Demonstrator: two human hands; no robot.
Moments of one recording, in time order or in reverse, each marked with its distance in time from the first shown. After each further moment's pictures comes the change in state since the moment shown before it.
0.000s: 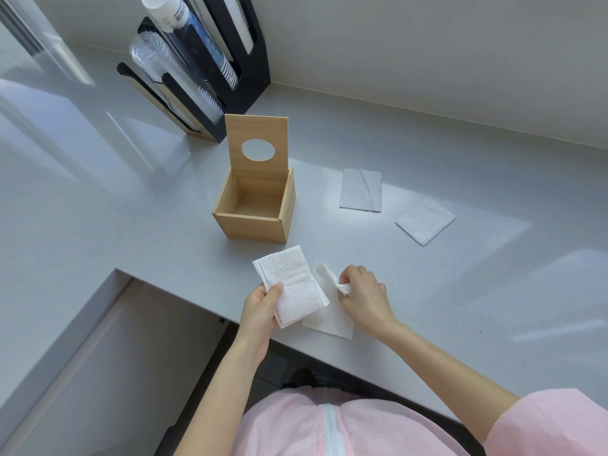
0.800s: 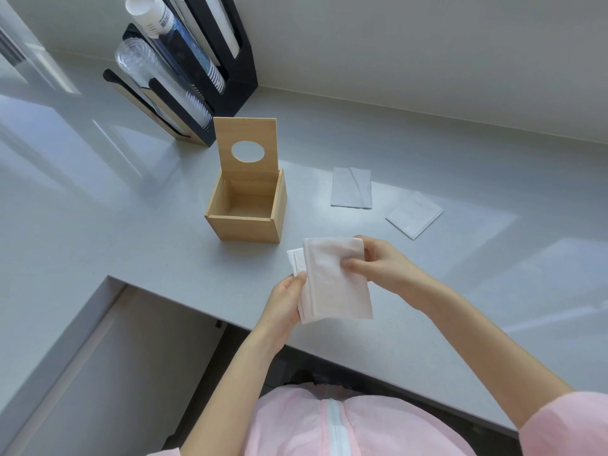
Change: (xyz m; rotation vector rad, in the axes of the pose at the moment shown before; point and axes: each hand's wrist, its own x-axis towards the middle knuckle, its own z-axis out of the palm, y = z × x) left_hand -0.003 0.004 0.031 0.159 -0.251 -0.038; right_hand -0.016 -0.018 -0.083 0.627 -0.234 -0.040
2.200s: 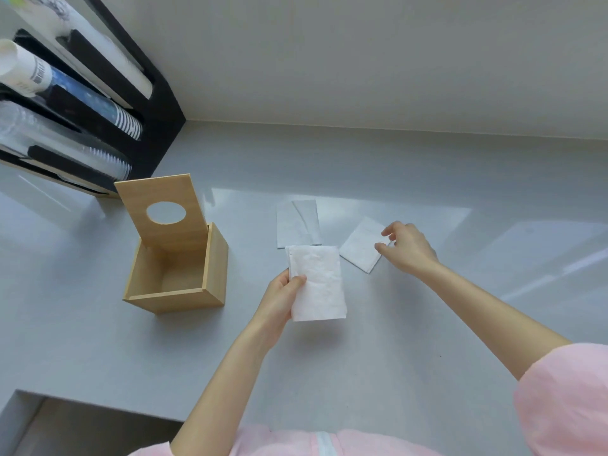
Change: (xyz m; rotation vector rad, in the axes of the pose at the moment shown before) left_hand 0.084 0.056 0.070 0.208 -0.169 0.009; right_hand 0.071 0.067 -0.139 -0.474 0.550 0.345
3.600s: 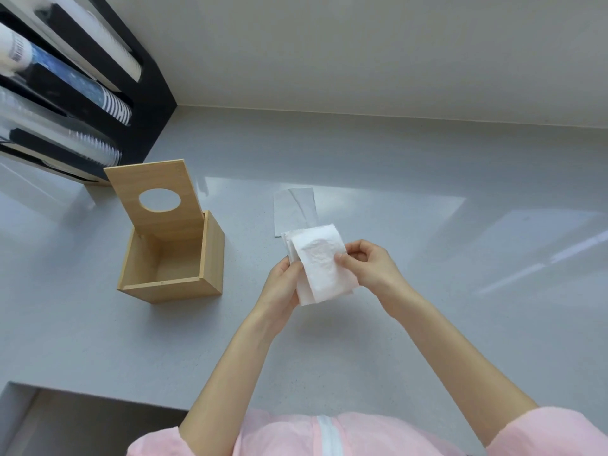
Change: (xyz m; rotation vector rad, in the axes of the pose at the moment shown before) left_hand 0.002 0.001 0.005 -0.121 -0.042 0.018; right_hand -0.071 -0.035 0.031 0.812 -0.249 0.010
